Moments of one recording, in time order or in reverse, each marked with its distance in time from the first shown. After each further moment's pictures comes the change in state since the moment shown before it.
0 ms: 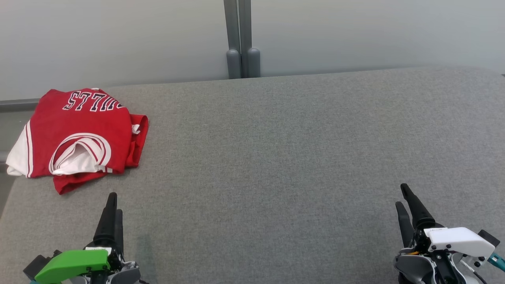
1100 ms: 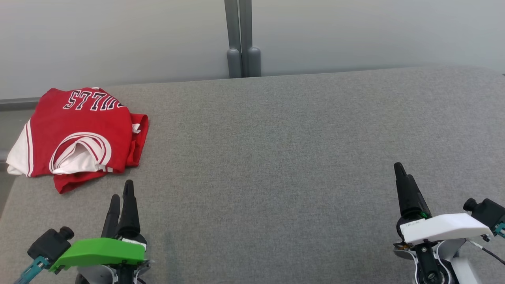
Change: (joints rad) left arm 0.021 0.002 -0.090 -0.130 0.583 0.069 -0.135; right arm 0.013 -0.004 0.058 -0.167 -0.587 0.000 -0.133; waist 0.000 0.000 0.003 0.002
